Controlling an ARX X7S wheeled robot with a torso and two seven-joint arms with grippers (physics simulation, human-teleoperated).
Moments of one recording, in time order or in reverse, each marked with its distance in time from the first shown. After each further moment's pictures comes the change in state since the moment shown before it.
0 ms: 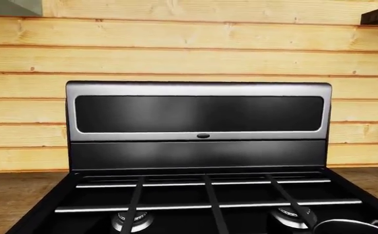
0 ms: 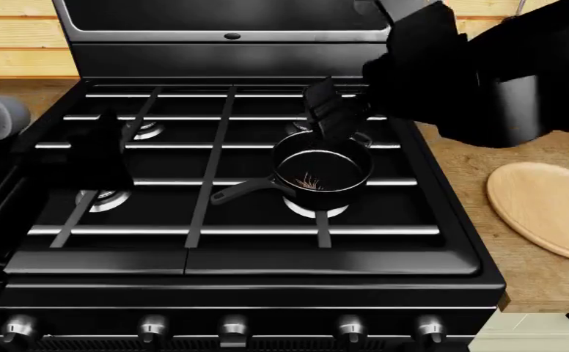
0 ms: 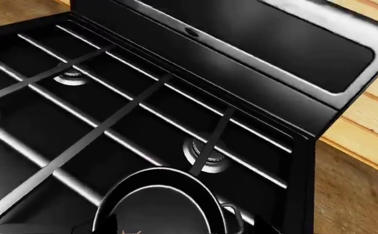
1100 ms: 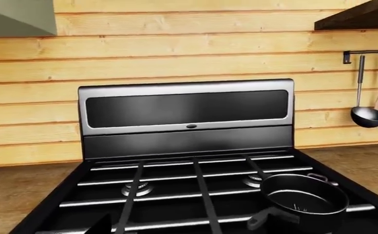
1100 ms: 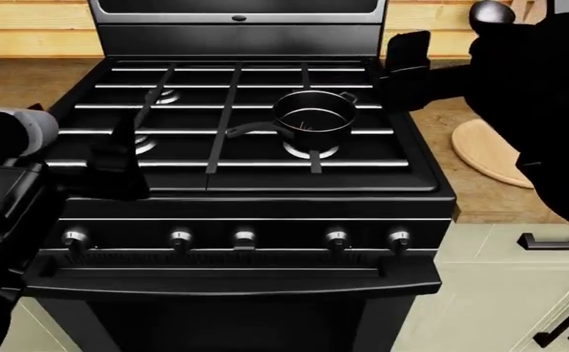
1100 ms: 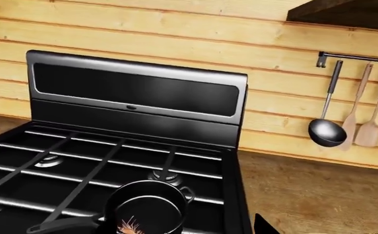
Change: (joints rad) left arm -0.002 0.008 0.062 0.047 0.035 0.011 -0.015; right arm -0.248 0.254 0.271 -0.448 0.150 -0.311 0.448
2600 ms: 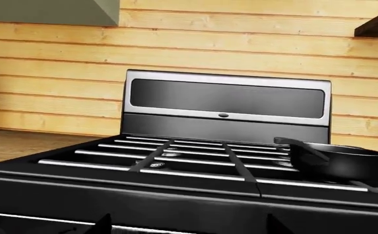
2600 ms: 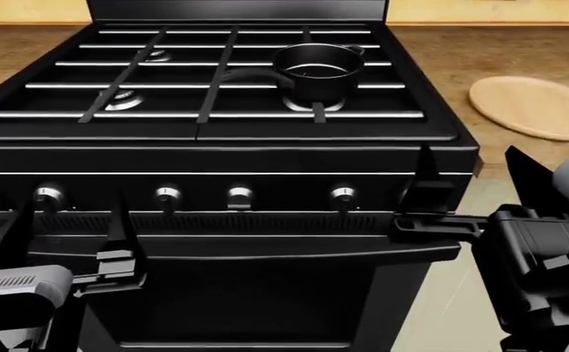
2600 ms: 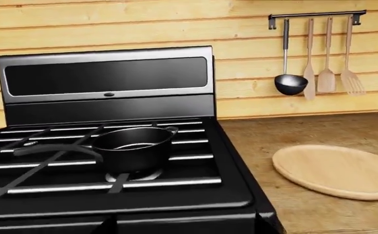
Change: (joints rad) left arm 0.719 0.290 0.080 0.053 0.823 0.675 0.275; right arm -0.769 0.153 0.196 -0.600 -0.345 -0.416 0.169
